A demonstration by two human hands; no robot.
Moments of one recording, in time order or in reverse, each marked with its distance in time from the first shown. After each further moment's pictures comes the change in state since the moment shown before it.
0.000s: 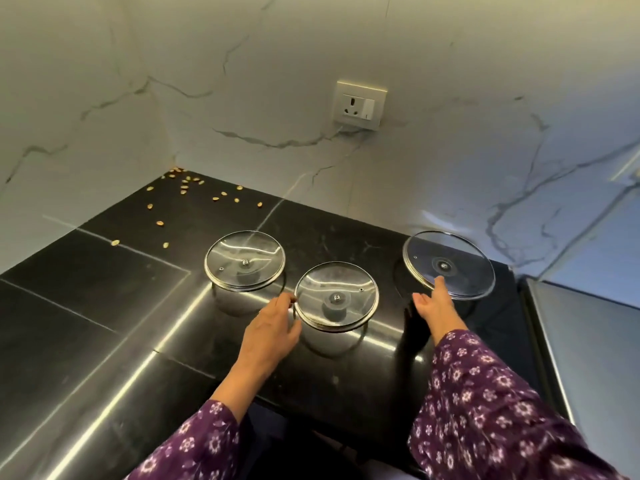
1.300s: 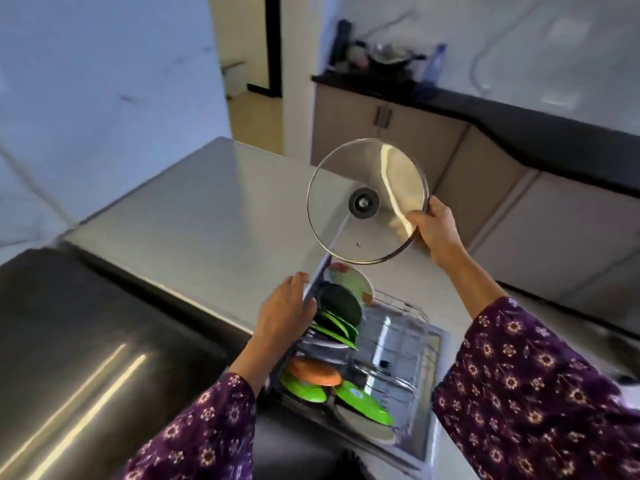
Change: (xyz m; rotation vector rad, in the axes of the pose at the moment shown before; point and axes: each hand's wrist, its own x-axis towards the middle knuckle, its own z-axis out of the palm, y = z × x) left_hand -0.242 0.392 0.238 -0.129 -0.869 1.223; right_hand -0.408 -0.031 -0.537 -0.094 1.156 -0.424
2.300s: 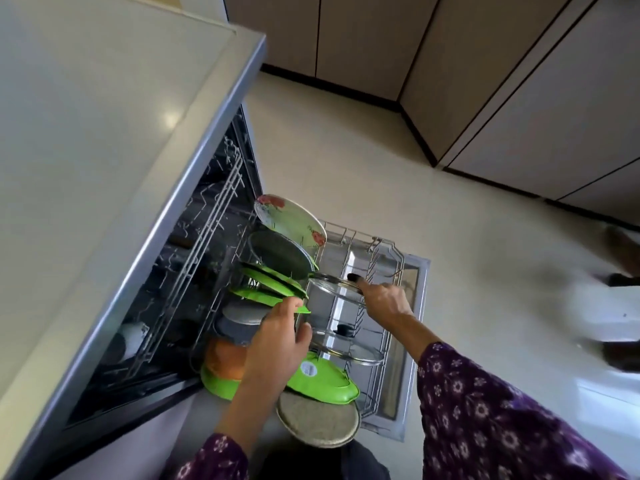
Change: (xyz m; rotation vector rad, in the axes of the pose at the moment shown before) left_hand 0.099 0.001 0.333 -0.111 -0.320 -0.124; right_hand 0.101 0.441 -0.033 -1.344 -0.611 0.007
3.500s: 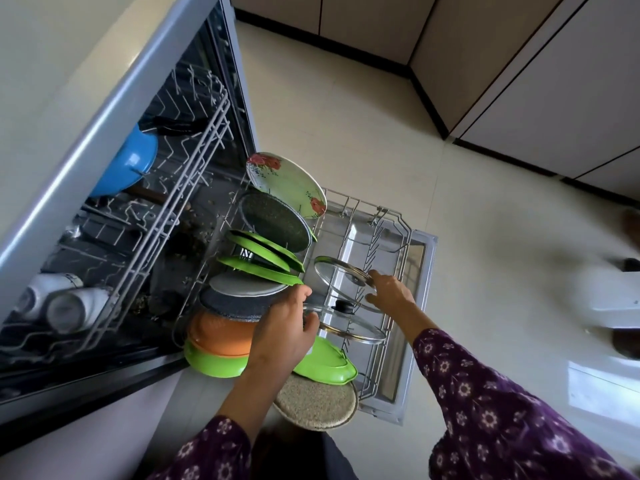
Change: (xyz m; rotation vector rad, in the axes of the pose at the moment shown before) left_hand -0.003 -0.034 0.072 0.049 -0.057 0.013; right_hand 0.031 0.026 0.116 0.290 -0.121 0.148
